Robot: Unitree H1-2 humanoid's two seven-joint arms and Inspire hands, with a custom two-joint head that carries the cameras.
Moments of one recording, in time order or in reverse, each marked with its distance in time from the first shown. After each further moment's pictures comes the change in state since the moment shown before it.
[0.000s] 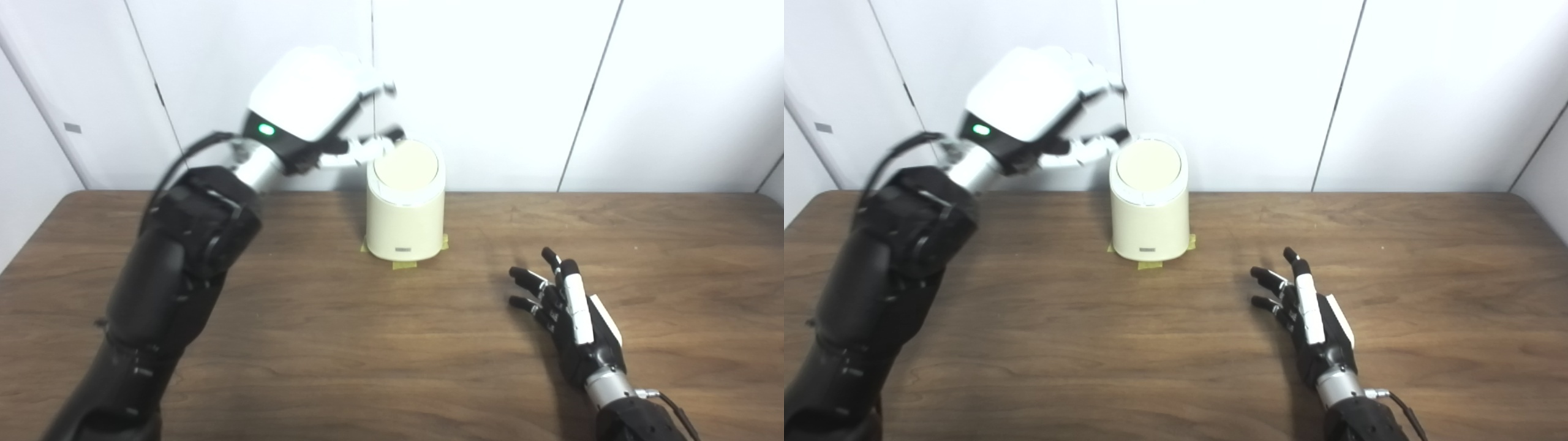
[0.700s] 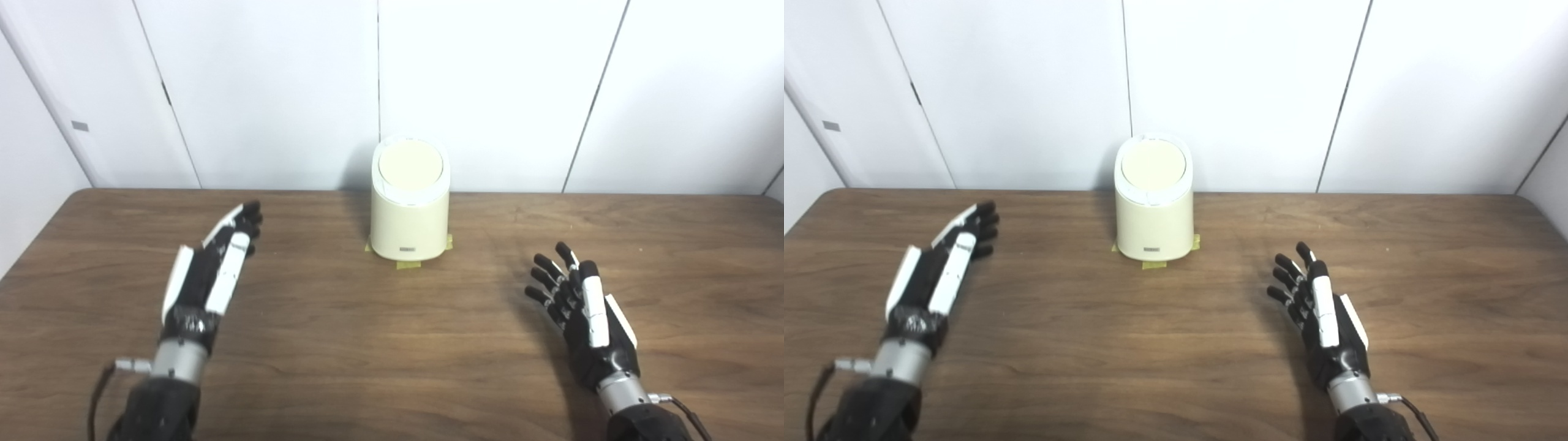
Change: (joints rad) left arm 0.591 -0.285 0.322 -0.140 -0.785 0.351 0.138; right arm 0.019 -0.012 -0.022 0.001 0.045 -0.122 0.037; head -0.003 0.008
